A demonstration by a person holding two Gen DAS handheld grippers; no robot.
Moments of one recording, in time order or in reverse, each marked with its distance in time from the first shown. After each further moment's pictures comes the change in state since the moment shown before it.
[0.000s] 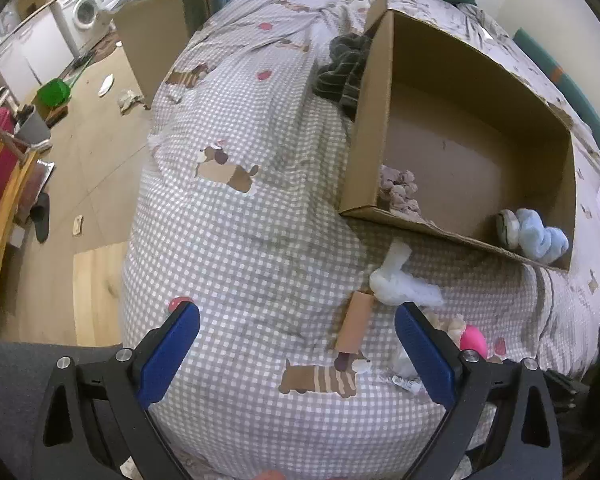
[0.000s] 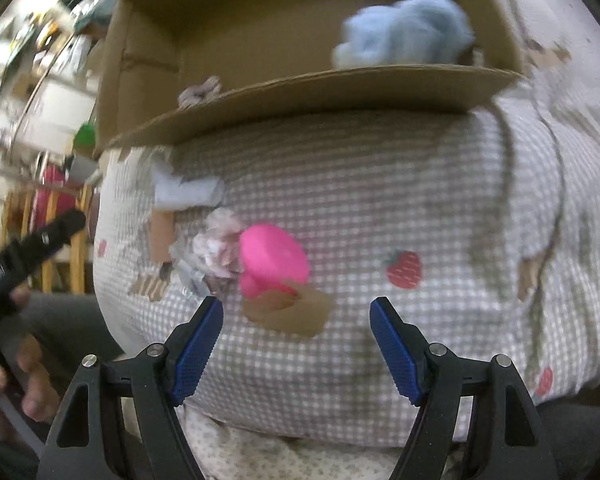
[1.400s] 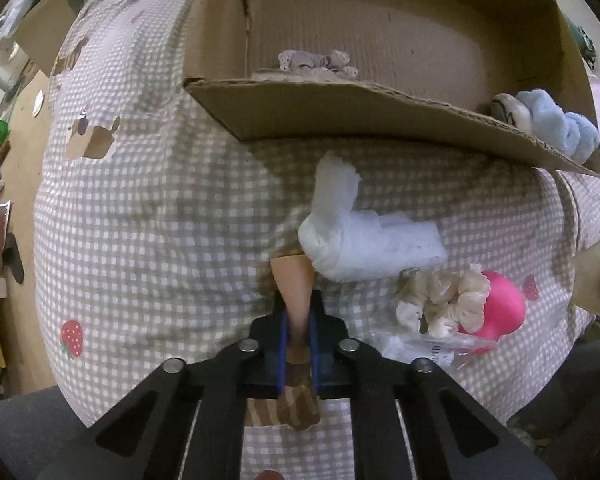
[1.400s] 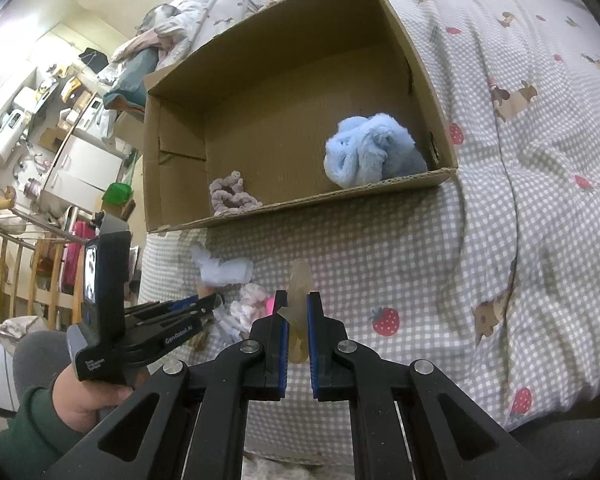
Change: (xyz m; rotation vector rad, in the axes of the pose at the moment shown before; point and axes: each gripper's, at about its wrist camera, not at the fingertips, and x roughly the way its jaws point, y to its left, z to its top) left arm 0.098 -0.062 -0.006 0.258 0.211 -0.043; right arm -0.064 -0.026 0.004 0.078 -0.241 0.115
